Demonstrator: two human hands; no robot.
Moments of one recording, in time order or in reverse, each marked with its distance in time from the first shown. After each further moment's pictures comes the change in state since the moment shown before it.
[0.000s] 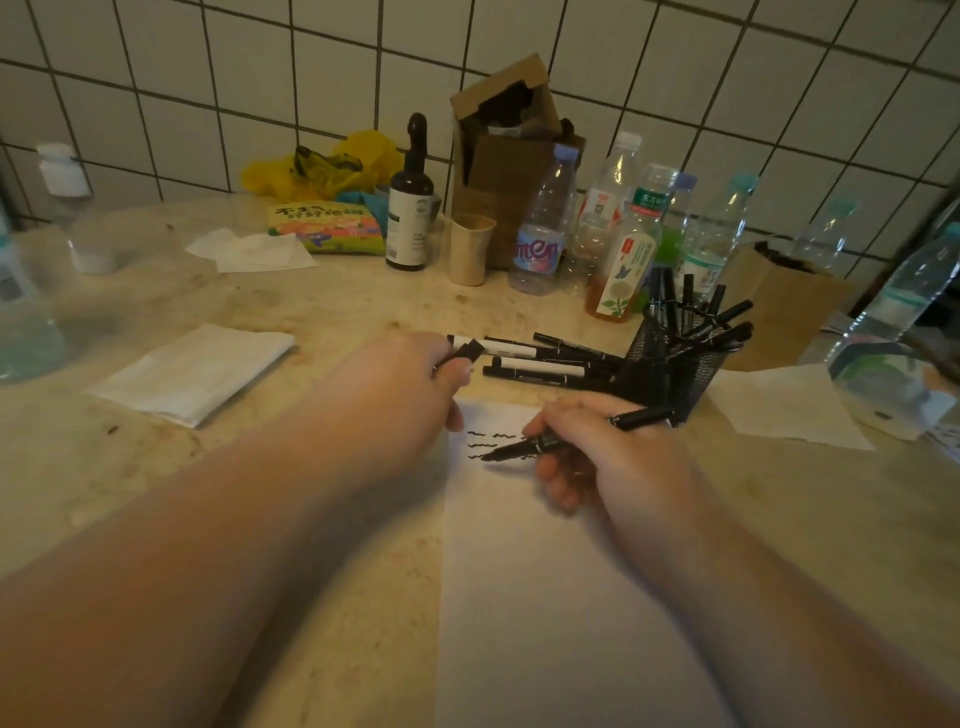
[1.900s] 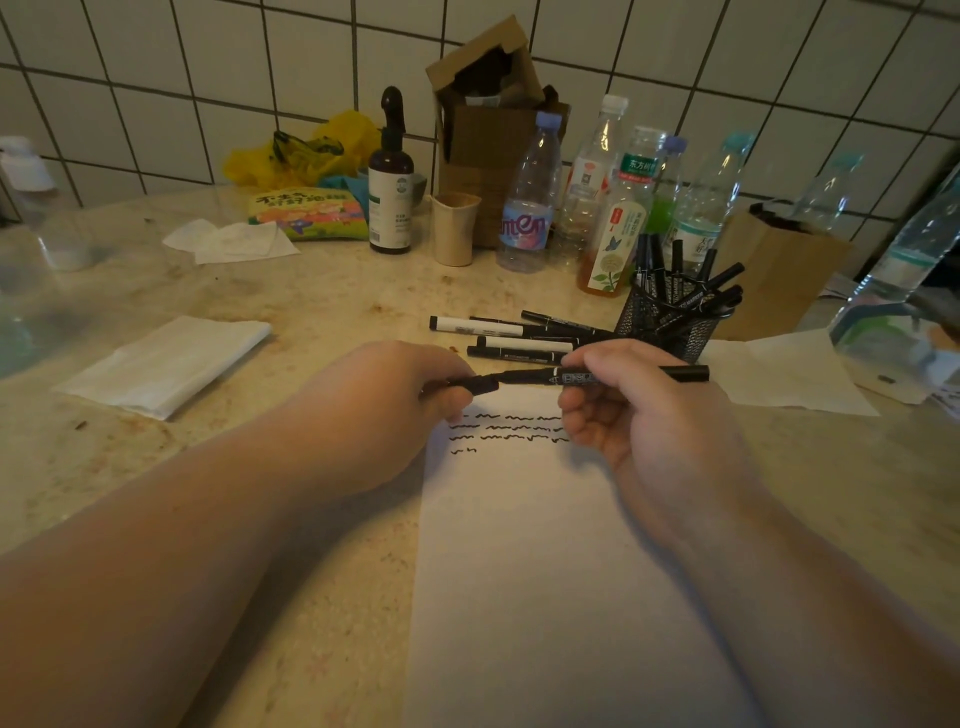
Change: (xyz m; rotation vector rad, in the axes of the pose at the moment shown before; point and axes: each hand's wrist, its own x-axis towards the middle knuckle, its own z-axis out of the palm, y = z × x) left_hand -0.008 -0.009 0.012 0.213 -0.046 0.174; right_hand 0.009 0.002 -0.018 0.275 0.153 -0.086
